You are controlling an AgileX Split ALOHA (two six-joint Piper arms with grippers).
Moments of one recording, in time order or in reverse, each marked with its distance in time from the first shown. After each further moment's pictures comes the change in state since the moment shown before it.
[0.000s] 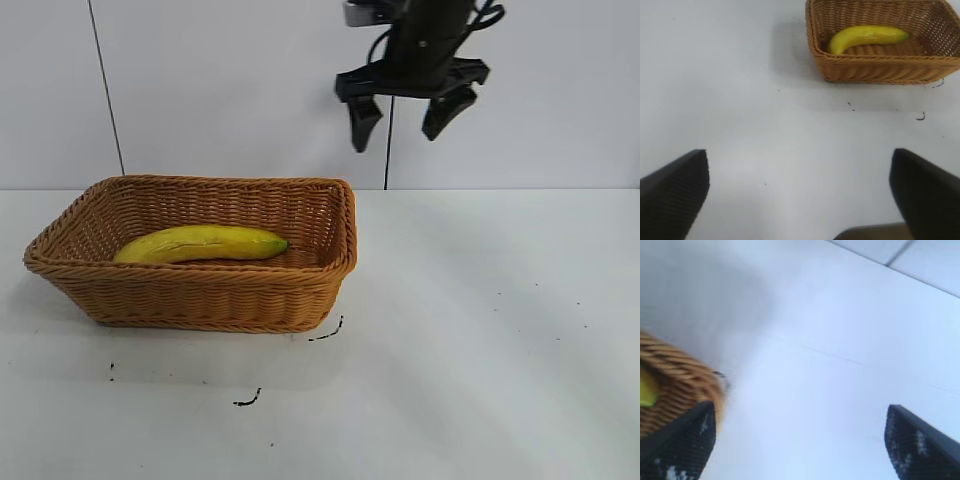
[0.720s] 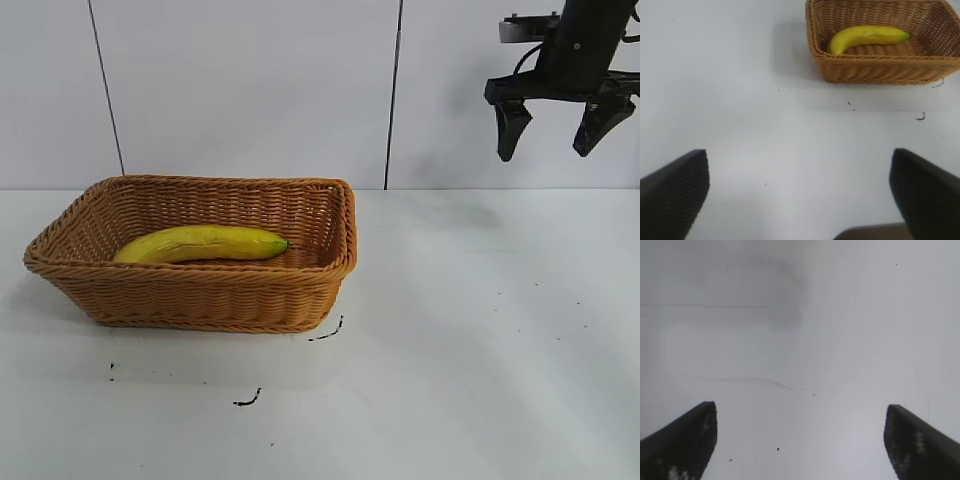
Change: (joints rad) left arm 0.000 0.000 0.000 0.000 0.000 0.000; right arm -0.205 -0.011 0.003 0.002 0.151 -0.025
